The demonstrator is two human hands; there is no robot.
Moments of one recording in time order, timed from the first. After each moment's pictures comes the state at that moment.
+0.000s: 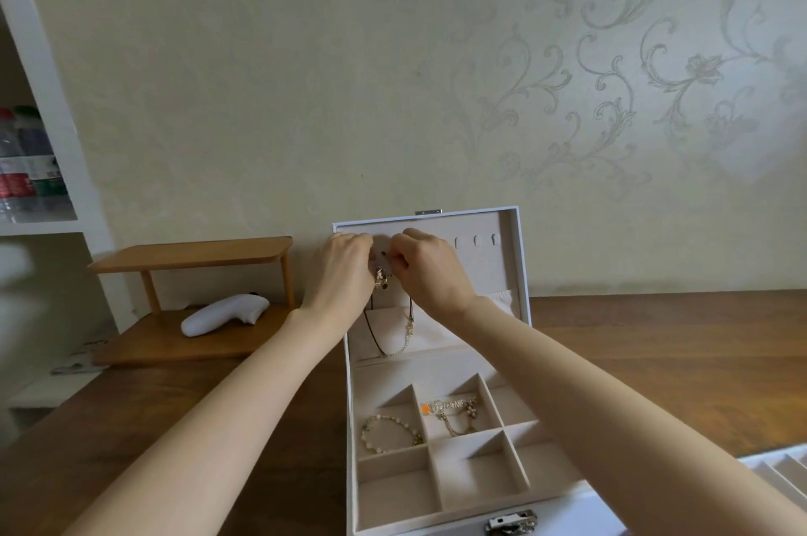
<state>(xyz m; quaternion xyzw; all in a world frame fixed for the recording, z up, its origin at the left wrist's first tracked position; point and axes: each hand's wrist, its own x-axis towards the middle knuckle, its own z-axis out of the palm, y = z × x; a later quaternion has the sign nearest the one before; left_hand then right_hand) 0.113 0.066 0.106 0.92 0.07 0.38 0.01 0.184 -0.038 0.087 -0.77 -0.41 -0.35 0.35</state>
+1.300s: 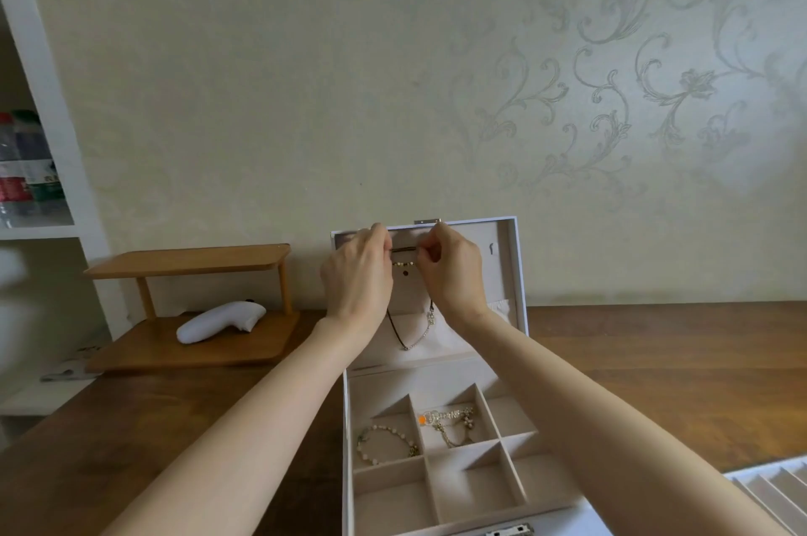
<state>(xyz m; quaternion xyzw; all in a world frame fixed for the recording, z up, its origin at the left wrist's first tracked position) 0.128 0.051 0.099 0.88 0.07 0.47 0.06 0.190 -0.051 0.087 -0.76 -0.25 -0.31 0.51</state>
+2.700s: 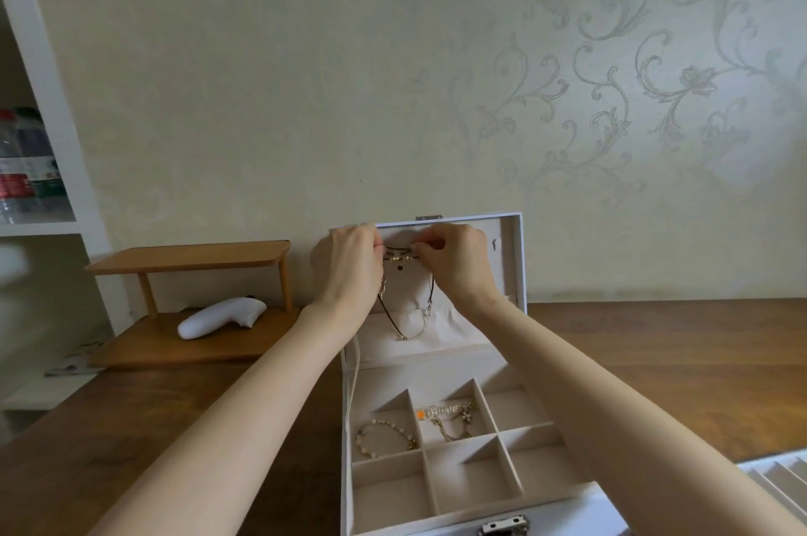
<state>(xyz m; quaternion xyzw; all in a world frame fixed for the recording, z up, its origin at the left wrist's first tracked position) 0.122 0.058 0.114 0.89 0.10 0.43 0.10 0.186 -0.064 0.103 -0.76 -0.27 -0.23 0.54</state>
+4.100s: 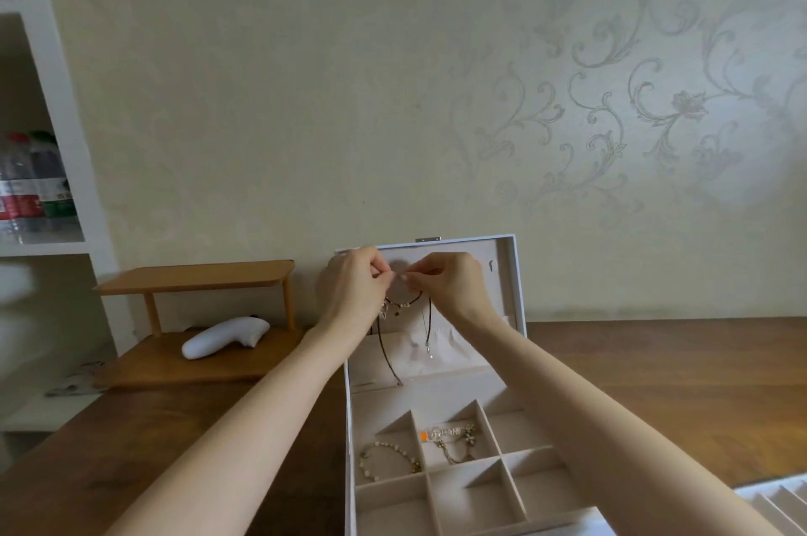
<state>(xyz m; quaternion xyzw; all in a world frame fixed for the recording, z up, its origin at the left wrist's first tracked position) 0.117 0.052 0.116 0.89 0.12 0.39 0.19 0.181 -0.064 0.100 -0.75 -0.25 -0.12 0.59</state>
